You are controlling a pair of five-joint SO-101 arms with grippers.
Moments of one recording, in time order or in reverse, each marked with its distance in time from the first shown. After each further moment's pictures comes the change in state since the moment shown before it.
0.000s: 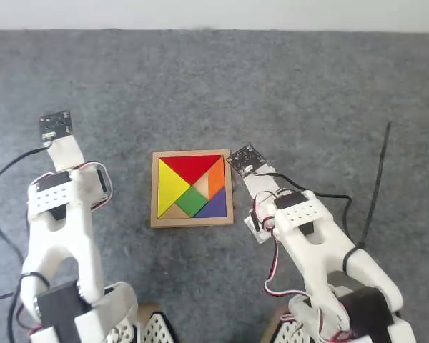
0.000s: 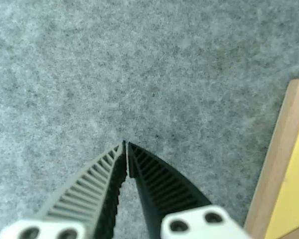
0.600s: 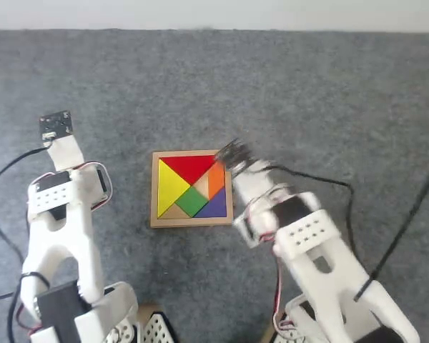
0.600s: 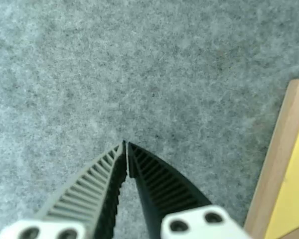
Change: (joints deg) left arm 0.0 0.0 0.0 0.0 0.0; right arm -8.6 -17.2 -3.7 16.5 -3.3
